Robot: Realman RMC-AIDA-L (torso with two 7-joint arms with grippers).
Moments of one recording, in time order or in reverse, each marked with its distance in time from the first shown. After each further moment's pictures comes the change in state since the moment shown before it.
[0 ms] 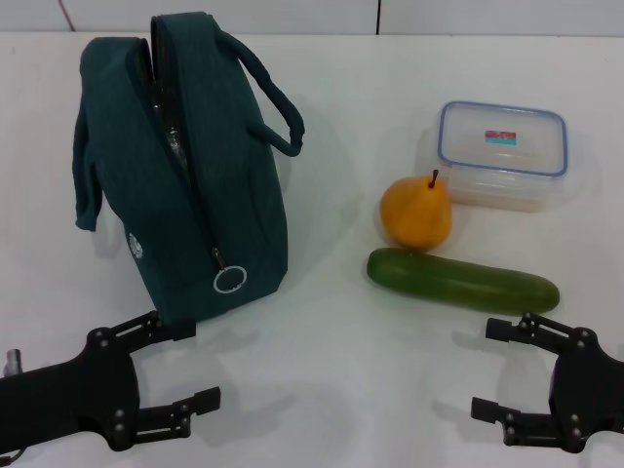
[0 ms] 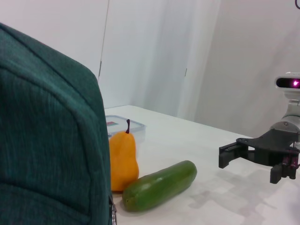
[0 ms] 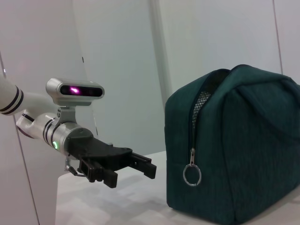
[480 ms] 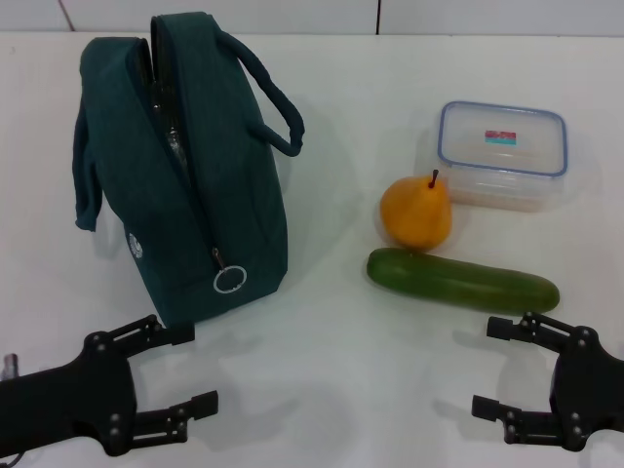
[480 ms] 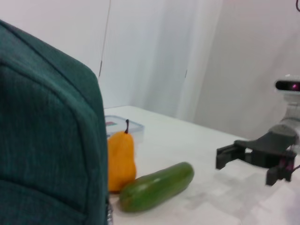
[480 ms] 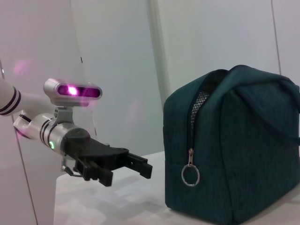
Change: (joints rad) left arm 0.006 0.004 0.000 0.000 -0.003 0.023 -0.031; right arm -0.001 0.000 0.005 0.000 -0.001 0.000 0.002
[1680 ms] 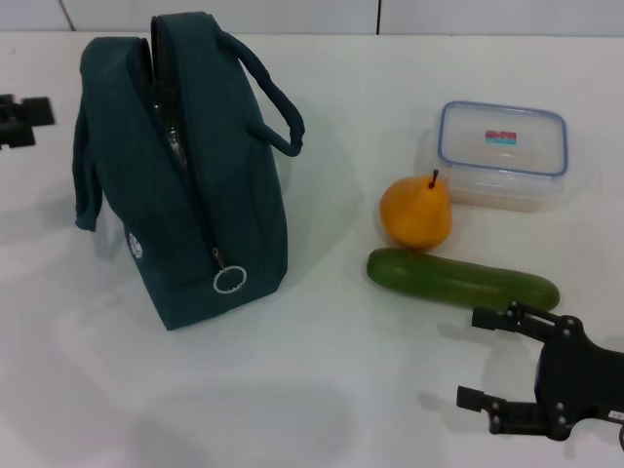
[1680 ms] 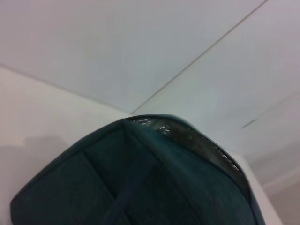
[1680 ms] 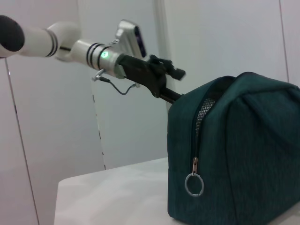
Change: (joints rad) left arm -0.275 0.167 -0.257 0.470 0.124 0.057 -1.411; right arm 0.022 0.016 0.000 -0.008 0.000 0.007 -0.004
